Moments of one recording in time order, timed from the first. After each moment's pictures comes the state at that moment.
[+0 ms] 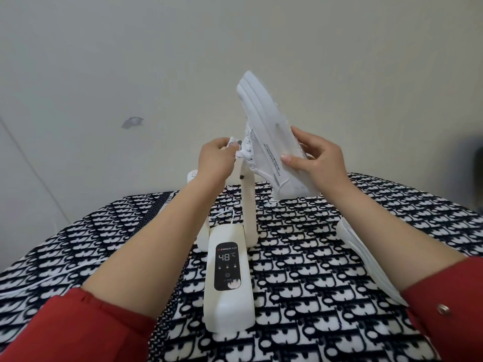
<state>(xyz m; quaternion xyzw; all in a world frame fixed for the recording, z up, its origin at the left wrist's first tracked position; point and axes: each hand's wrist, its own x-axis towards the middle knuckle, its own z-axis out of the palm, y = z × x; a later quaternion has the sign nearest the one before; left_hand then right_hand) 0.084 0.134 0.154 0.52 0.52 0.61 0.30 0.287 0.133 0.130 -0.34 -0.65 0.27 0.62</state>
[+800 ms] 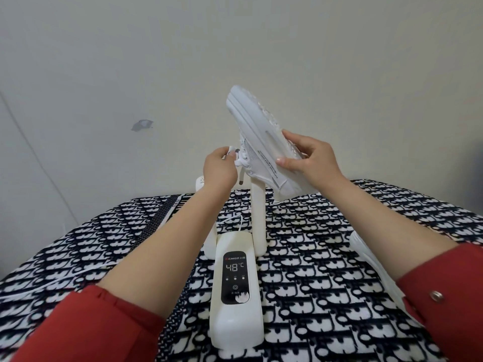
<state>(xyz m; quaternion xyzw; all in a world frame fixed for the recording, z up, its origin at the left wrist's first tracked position) 0.072 0.164 0.137 0.49 0.54 0.64 0.24 0.264 0.176 0.137 -0.34 -0.69 0.27 0.58</state>
